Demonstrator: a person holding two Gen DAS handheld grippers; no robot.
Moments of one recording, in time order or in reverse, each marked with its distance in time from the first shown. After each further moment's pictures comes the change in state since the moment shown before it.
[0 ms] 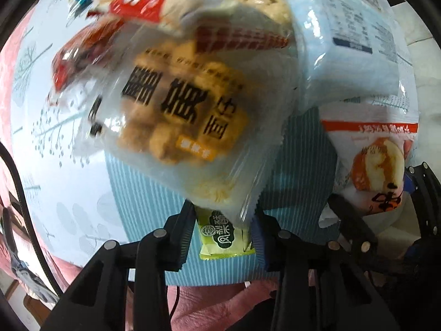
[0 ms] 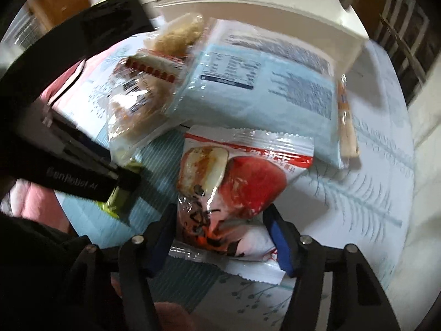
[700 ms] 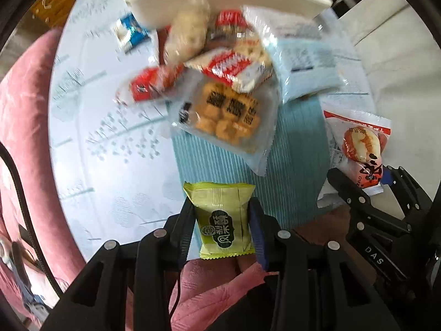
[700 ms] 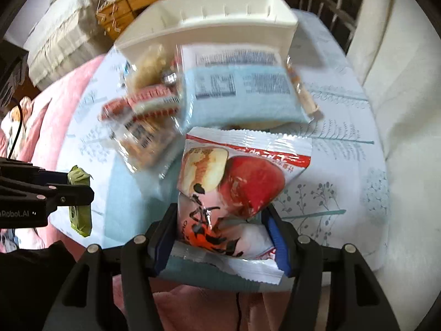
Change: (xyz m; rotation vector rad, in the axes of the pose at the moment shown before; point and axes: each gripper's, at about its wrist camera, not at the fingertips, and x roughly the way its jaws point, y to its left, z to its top) left arm -0.074 0.059 -0.056 0.179 -0.207 -0.051; right arm -0.047 0.045 0.008 0.377 -0.052 -0.155
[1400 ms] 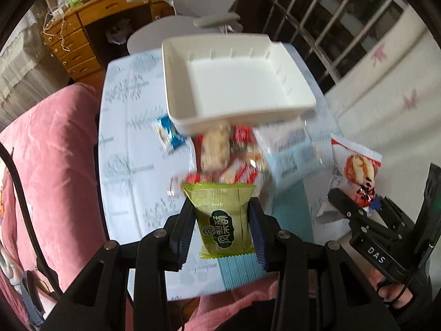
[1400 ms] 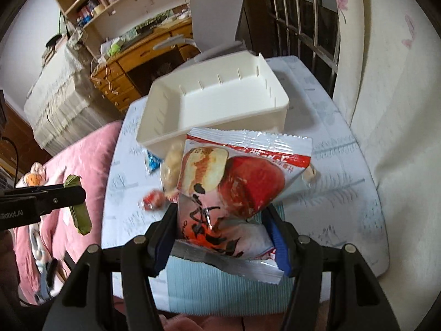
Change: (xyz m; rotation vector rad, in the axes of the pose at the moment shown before) left arm -0.187 0.030 0.048 0.002 -0.286 0.009; right arm -0.082 0.010 0.054 0.201 -0.205 0.077
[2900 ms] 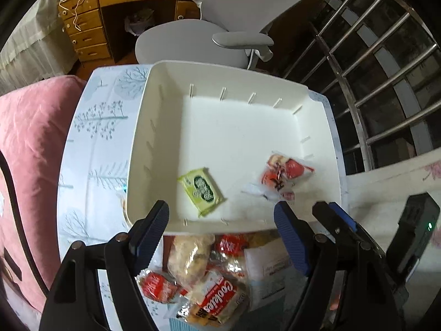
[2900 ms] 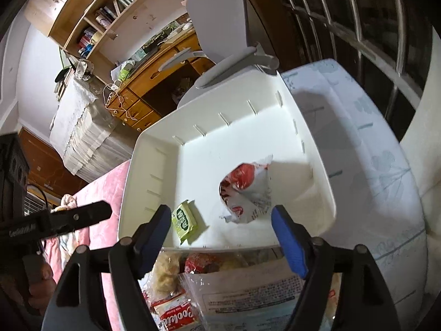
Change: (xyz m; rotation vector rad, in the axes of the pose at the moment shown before) left arm 0.110 0.003 0.133 -0.234 -0.052 -0.035; right arm 0.142 -0.063 0.140 0.098 -0.006 0.258
